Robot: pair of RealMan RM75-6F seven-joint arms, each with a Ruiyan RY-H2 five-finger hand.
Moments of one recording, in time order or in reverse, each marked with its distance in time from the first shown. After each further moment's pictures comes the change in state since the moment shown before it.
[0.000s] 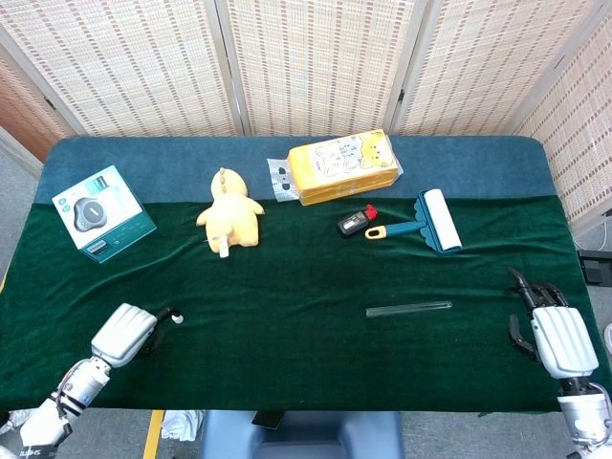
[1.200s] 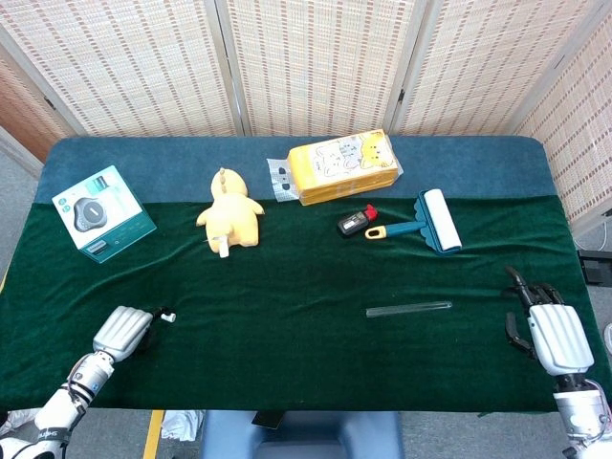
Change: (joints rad) left arm -0.043 -0.084 0.023 0.102 -0.249 -0.120 0.066; right arm 0.011 -0.016 0.004 0.009 0.018 -0.010 0.004
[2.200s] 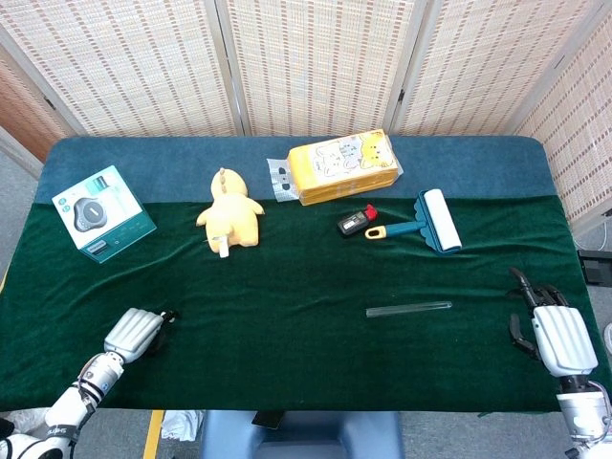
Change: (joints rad) left arm -0.034 -0.017 0.013 -0.022 -0.031 -0.034 0.024; right arm -0.005 -0.001 -0.003 0.009 0.014 -0.005 0.007
